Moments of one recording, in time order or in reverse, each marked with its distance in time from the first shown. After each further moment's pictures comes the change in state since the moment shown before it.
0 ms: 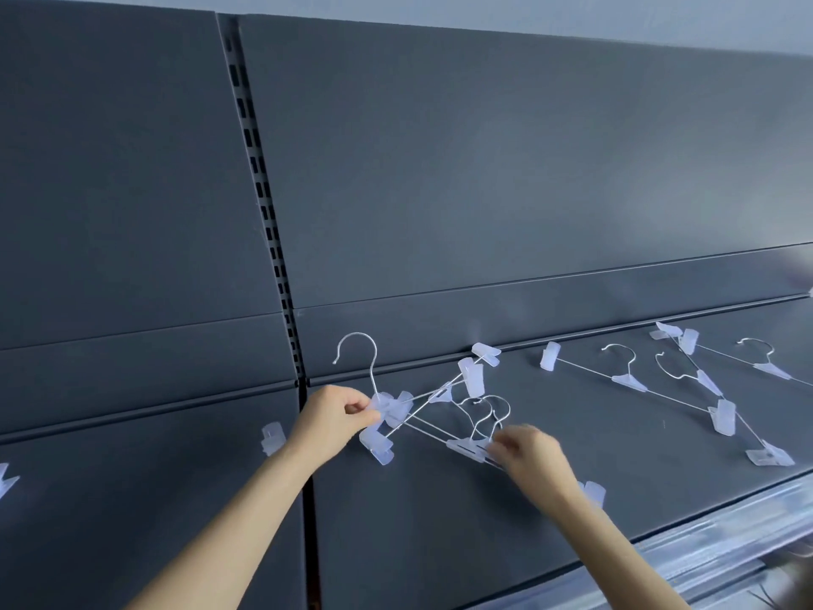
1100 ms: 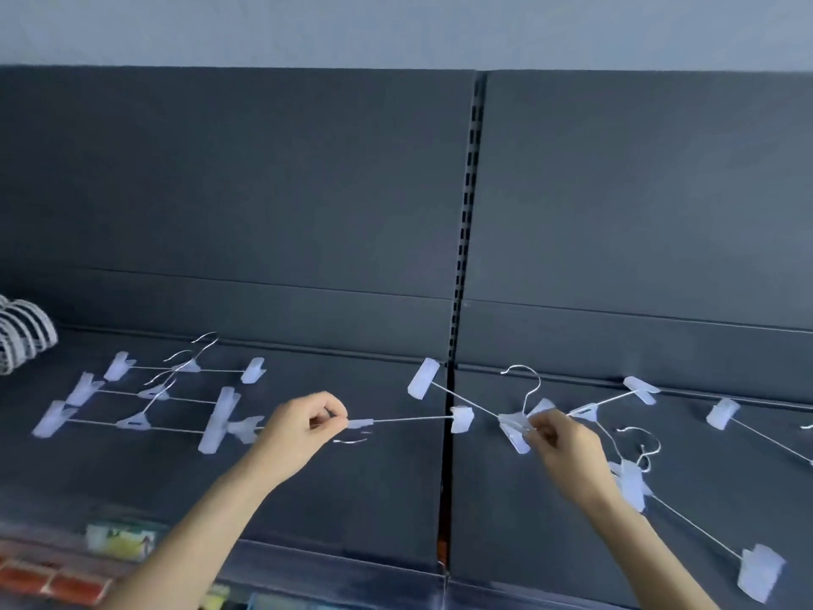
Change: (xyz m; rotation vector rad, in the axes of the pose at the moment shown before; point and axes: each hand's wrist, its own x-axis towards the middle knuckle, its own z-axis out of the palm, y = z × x) left_hand -0.176 -0.060 -0.125 0.094 0.338 -0.174; right_hand -0.031 -0.105 0.029 0.193 -0.106 -0.314
